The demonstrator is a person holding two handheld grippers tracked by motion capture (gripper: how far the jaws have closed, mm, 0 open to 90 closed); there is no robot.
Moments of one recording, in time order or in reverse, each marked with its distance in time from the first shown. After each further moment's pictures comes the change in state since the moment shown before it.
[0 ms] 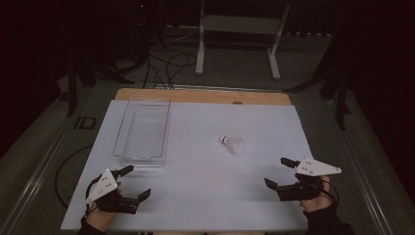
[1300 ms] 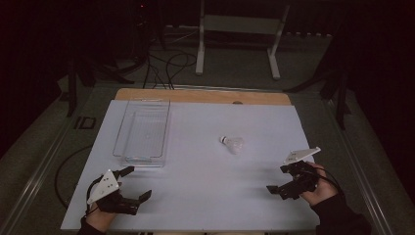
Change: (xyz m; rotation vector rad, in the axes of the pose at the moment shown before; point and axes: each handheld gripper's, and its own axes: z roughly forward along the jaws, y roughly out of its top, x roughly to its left) left arm -0.002 0.001 0.001 0.015 -0.002 0.020; right arm -0.018 0.012 0.018 0.464 0.096 0.063
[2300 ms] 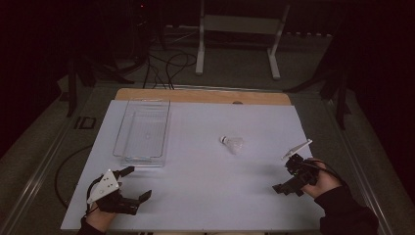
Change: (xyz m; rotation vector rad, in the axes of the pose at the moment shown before) left arm 0.001 -0.001 0.000 0.004 -0.008 -0.008; right arm -0.018 0.008 0.005 0.243 -0.039 0.063
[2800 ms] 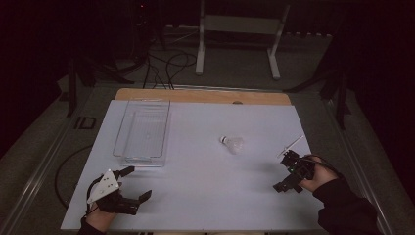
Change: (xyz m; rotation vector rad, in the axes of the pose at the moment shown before) left arm 0.000 0.000 0.000 0.000 -0.002 0.000; right arm -0.006 0.015 0.005 0.133 -0.003 0.009
